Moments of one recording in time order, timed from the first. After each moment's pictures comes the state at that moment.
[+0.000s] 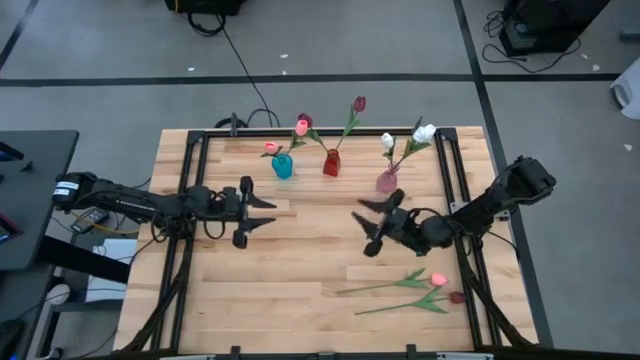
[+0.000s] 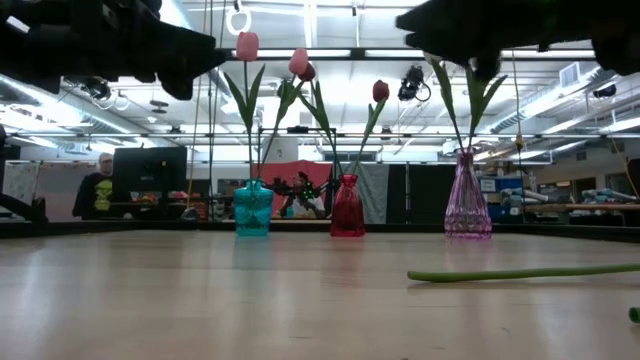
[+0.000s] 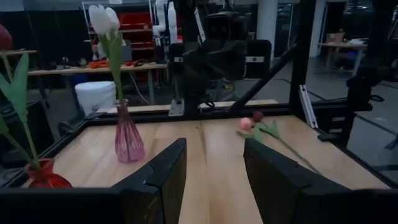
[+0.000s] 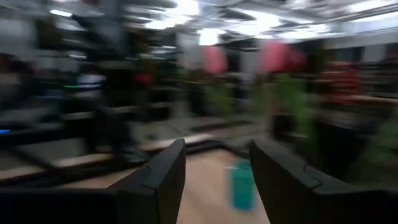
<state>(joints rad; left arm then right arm) -0.05 0.83 0.21 0.67 -0.01 0.03 0.39 1.48 0.45 1.28 0.85 -0.14</state>
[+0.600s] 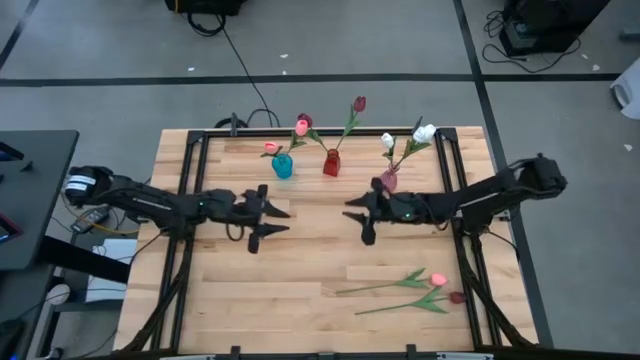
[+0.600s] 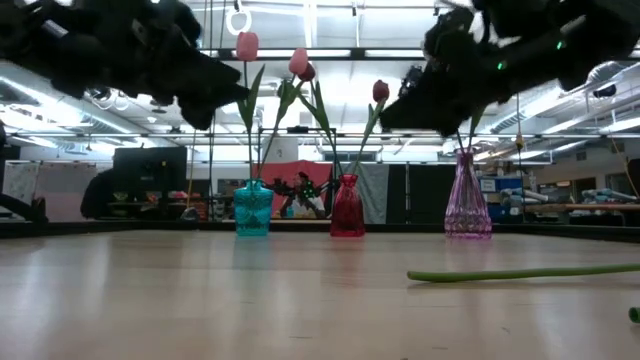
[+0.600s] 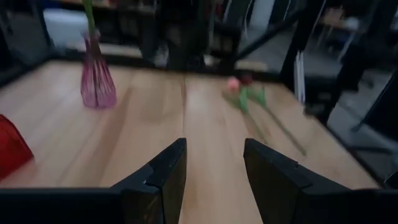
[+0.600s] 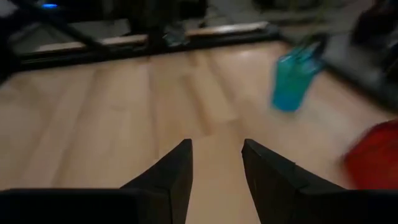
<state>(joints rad) -0.05 1.09 0.31 0.63 0.04 -0.14 0.08 1.35 0.49 0.53 0.29 0.12</state>
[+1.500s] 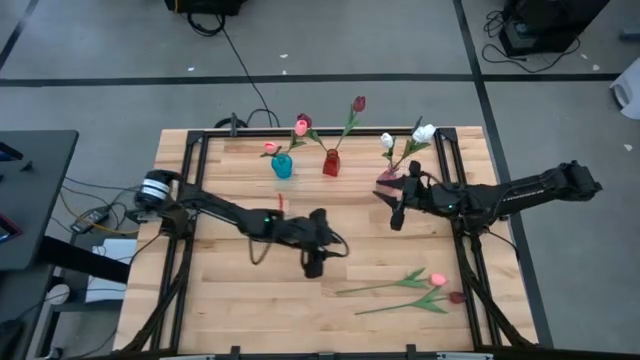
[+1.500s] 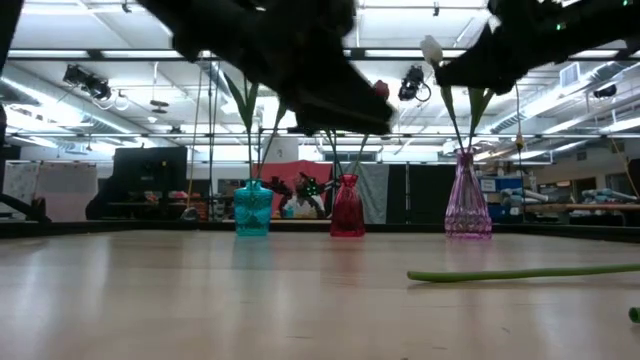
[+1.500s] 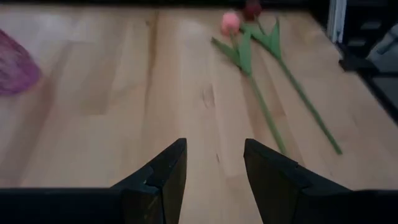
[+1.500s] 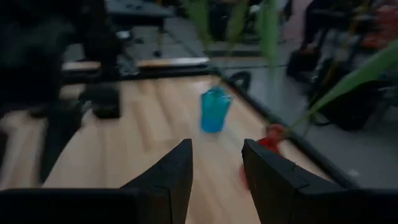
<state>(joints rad) -0.19 1.78 1.05 0.21 -0.07 -0.12 0.10 0.83 0.42 0.19 0.52 0.03</state>
